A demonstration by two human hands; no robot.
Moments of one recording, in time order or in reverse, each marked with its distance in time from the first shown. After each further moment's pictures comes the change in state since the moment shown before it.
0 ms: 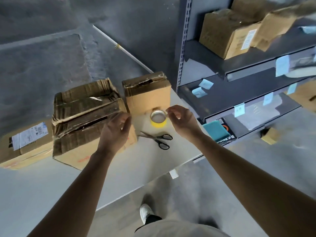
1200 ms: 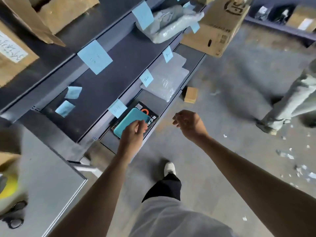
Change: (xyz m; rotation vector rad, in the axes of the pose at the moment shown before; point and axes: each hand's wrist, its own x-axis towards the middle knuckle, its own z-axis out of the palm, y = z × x) left_hand 0.024 0.382 0.482 -0.332 -0.677 -0.160; right_hand -0.104 0.373 -0.417 0.144 0.403 0.522
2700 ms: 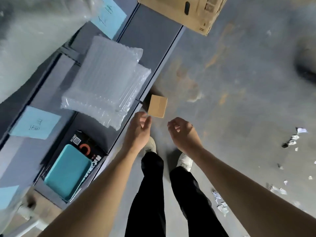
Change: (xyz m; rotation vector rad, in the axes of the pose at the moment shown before) left_hand 0.530 0.088 0.454 0.205 -0.205 -0.287; right_hand 0.529 0.307 -0.212 -0.052 -0.153 0.378
